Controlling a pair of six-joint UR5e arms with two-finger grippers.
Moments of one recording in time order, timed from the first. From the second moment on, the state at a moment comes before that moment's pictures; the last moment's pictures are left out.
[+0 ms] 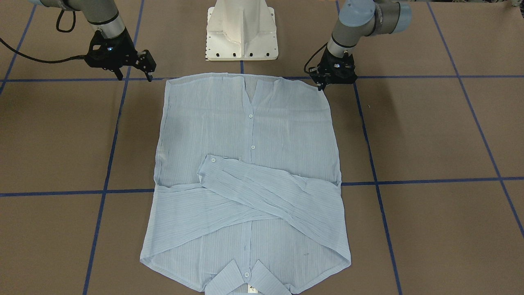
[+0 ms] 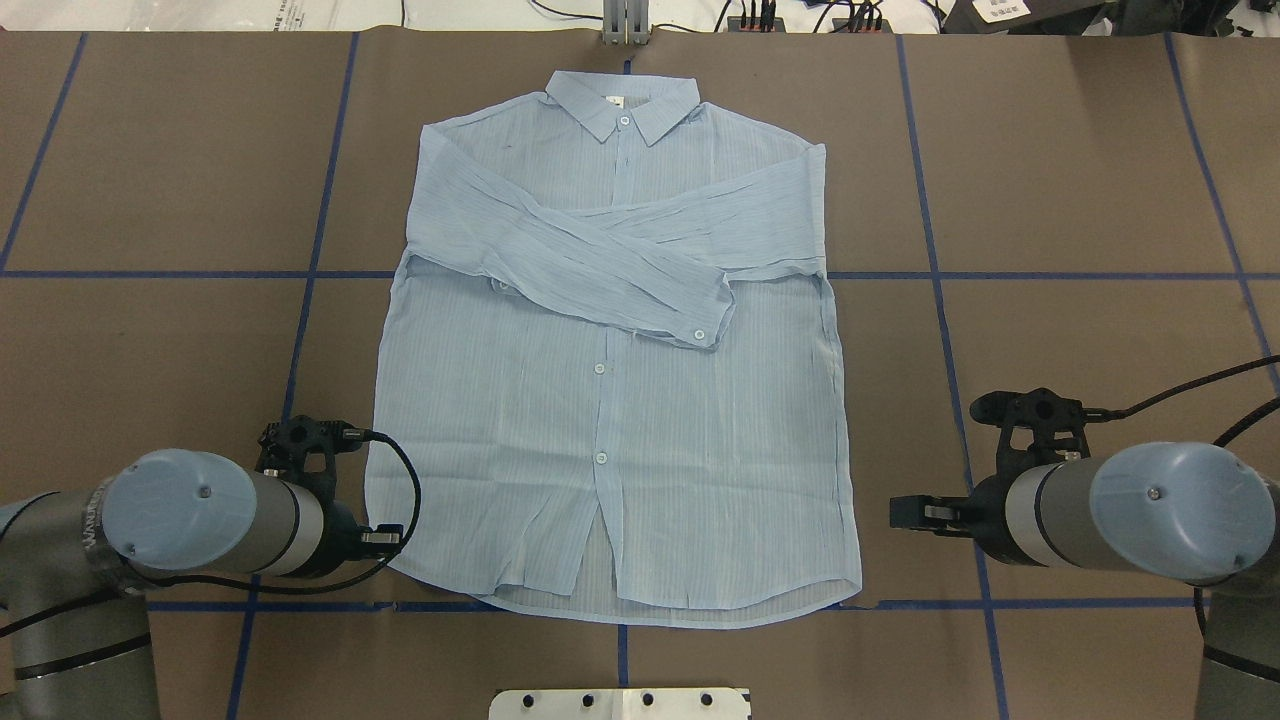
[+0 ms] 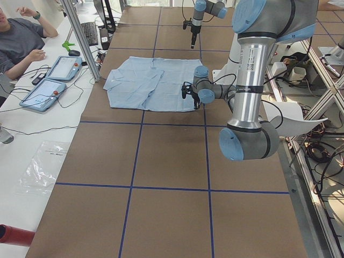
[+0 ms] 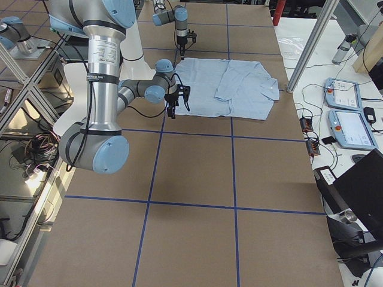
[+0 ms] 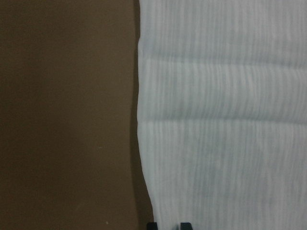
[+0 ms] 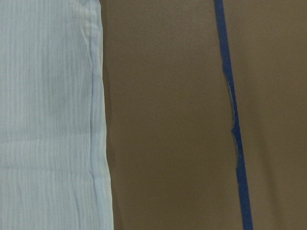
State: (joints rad) left arm -0.33 -1.68 -1.99 -1.90 -1.79 -1.38; right arm 0.36 -1.66 2.21 -1.32 1.72 1.44
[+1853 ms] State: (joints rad) left arm -0.30 -1.69 -2.04 -1.89 -1.77 -1.42; right arm 0.14 -1.58 2.07 -1.18 1.46 1.62
